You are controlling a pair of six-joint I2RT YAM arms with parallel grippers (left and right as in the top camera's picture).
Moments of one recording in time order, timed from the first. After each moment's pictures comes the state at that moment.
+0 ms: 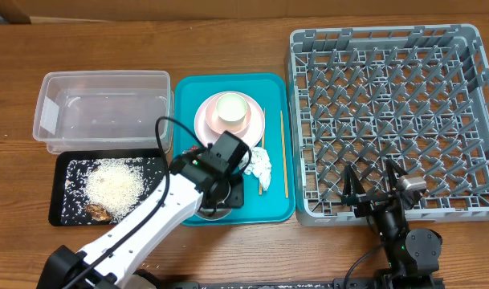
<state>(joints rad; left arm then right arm) -0.61 1.45 0.95 -0.90 0.09 -0.63 0.08 0.01 0.02 -0.02 -0.13 0.23</state>
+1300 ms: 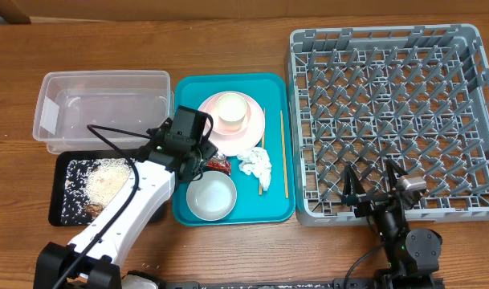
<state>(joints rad) -0.34 1.46 0.91 -0.58 -0.07 -1.15 0.08 0.01 0.02 -0.02 -0.13 0.23</state>
